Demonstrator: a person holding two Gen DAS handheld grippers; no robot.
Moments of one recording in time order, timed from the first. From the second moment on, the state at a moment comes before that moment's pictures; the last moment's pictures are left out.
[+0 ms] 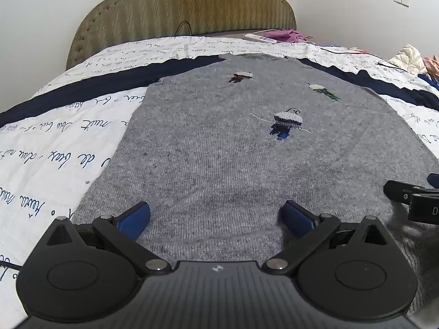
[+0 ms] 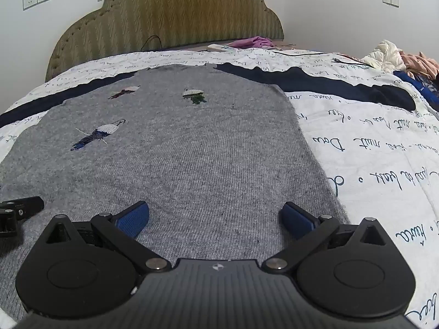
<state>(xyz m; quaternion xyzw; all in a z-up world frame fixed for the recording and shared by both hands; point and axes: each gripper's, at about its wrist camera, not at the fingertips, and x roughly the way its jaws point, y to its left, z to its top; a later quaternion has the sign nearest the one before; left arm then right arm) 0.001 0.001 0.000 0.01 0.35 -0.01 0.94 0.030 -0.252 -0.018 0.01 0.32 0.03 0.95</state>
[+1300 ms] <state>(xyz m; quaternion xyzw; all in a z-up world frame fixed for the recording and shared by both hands) -0.007 0.001 0.000 0.01 0.34 0.00 0.94 0.029 -0.258 -0.018 0.02 0.33 0.04 0.94</state>
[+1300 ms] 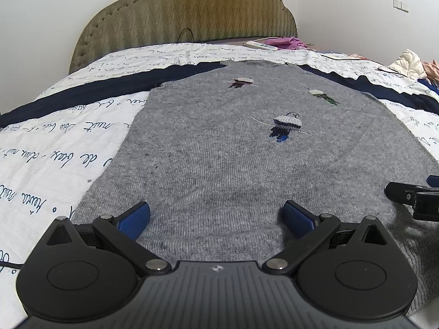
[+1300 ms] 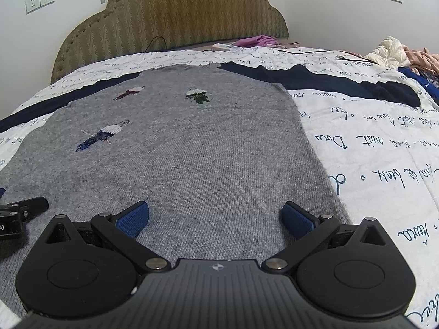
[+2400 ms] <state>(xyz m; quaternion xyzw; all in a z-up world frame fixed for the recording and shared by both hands) -0.008 0.000 -0.001 0.01 0.34 0.00 0.94 0.028 -0.256 -0.018 0.01 0.33 0.04 0.94</state>
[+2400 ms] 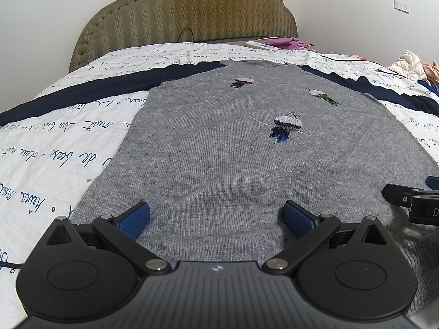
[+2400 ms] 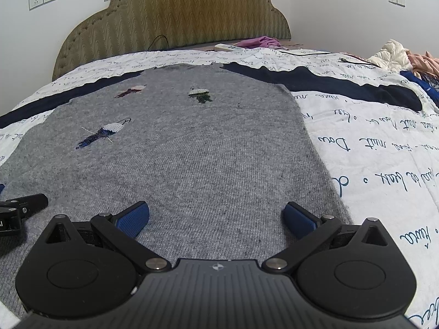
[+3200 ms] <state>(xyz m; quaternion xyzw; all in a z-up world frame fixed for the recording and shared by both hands) 0.065 -0.023 0.042 0.00 0.32 0.01 0.95 0.090 -0.263 0.022 0.01 0.33 0.07 0.94</state>
